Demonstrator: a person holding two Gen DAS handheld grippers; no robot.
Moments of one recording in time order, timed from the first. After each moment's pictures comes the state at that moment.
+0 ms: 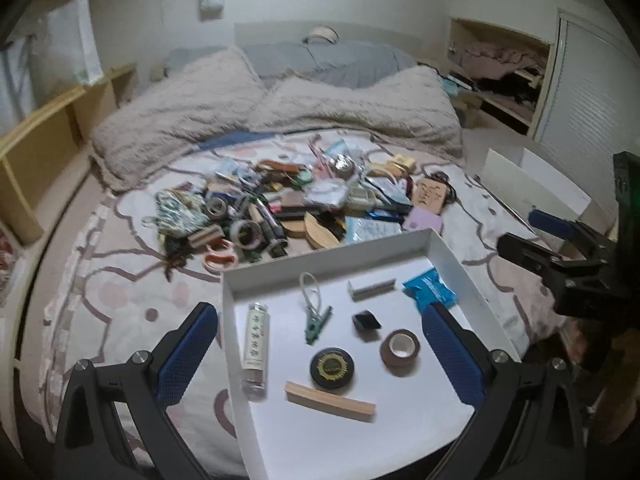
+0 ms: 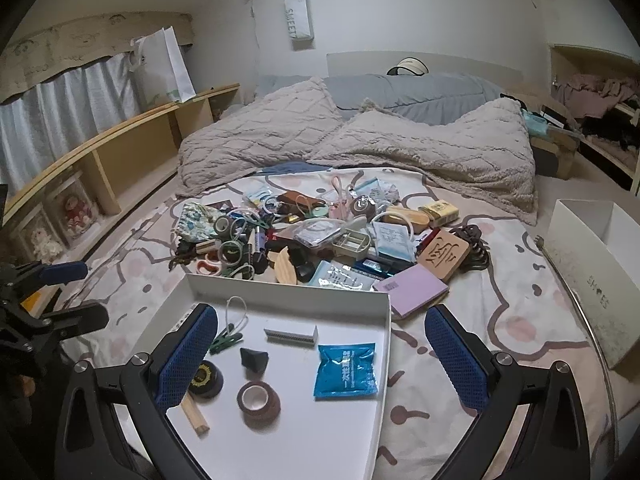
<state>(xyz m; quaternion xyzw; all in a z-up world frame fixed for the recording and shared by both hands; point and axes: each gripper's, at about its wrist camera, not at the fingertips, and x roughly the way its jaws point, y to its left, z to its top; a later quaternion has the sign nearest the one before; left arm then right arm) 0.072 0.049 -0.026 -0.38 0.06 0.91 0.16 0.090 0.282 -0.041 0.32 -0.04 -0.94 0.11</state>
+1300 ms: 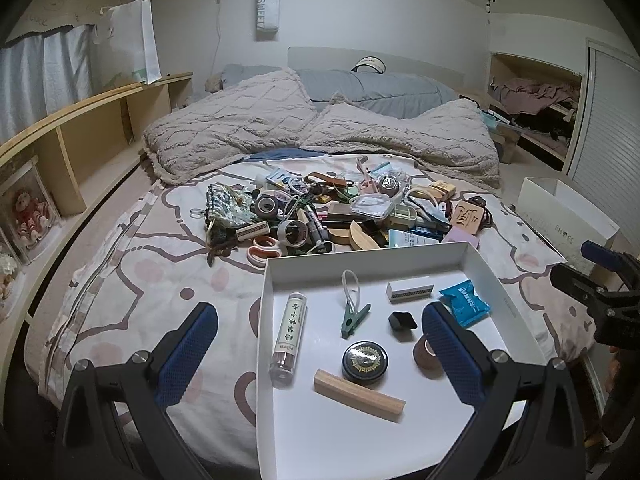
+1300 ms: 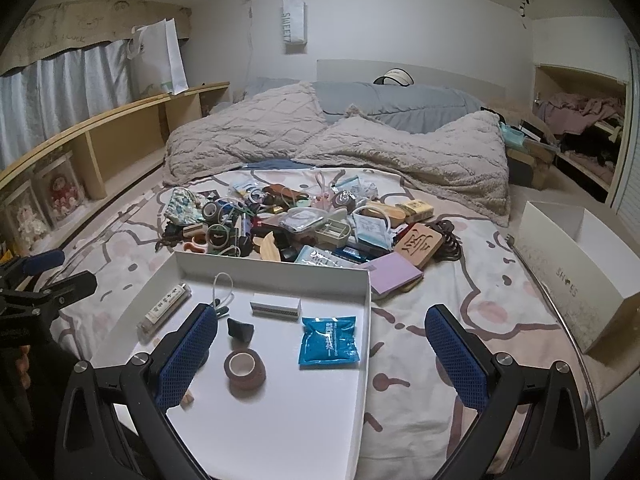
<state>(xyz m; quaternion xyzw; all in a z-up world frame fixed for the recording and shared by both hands) 0.106 0.025 -0.050 -0.33 0.02 0.94 0.09 0.128 0.269 -0.051 0.31 0.00 -0.95 0.06</state>
